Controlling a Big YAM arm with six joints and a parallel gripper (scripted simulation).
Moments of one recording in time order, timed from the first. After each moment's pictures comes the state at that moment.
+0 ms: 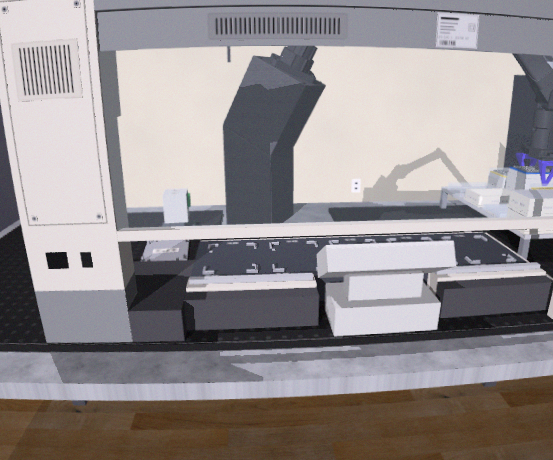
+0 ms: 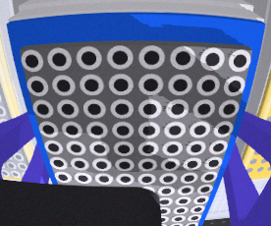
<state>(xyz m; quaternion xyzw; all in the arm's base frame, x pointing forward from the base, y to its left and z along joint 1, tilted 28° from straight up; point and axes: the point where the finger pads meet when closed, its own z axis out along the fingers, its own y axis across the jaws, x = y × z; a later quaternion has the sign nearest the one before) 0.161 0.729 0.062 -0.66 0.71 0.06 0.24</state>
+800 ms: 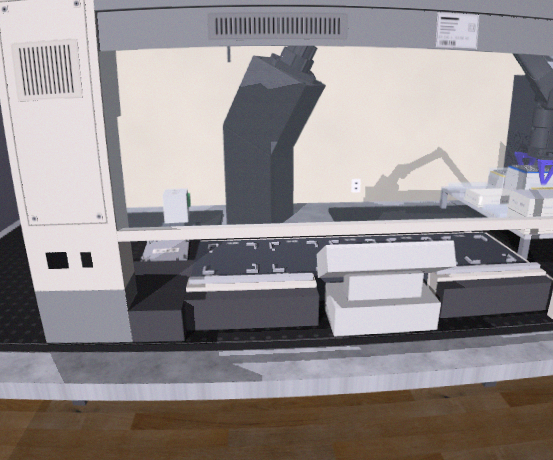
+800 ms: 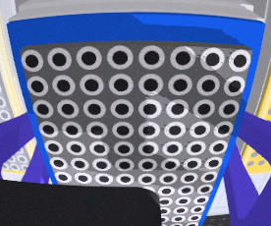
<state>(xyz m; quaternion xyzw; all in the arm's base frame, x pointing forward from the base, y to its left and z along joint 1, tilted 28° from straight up) 0.160 0.724 0.062 -0.66 0.71 0.06 0.23</state>
